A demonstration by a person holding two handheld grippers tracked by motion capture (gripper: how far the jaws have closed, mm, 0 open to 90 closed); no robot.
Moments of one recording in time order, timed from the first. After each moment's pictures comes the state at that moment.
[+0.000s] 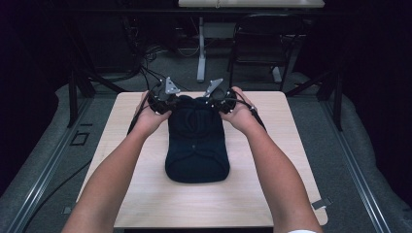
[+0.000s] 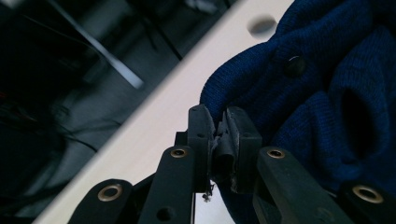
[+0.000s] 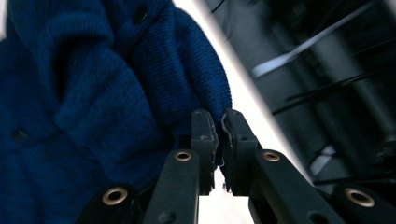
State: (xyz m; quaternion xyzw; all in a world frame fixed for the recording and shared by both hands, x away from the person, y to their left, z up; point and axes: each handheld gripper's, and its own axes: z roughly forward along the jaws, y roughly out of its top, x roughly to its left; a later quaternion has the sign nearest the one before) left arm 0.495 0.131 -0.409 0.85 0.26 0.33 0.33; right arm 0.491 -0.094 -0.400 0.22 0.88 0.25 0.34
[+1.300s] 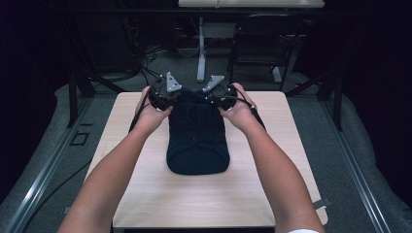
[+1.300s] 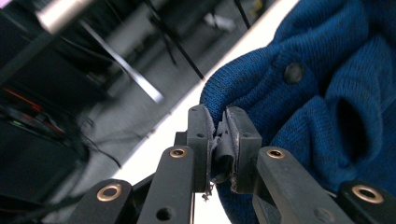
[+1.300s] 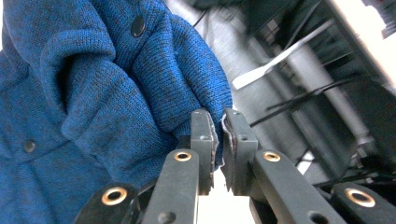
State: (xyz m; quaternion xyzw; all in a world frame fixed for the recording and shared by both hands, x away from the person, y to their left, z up) left arm 0.488 0.125 -0.396 0.83 0.26 0.37 0.34; right arm 0.487 -0.093 -0.395 0.23 0.86 0.26 0.37
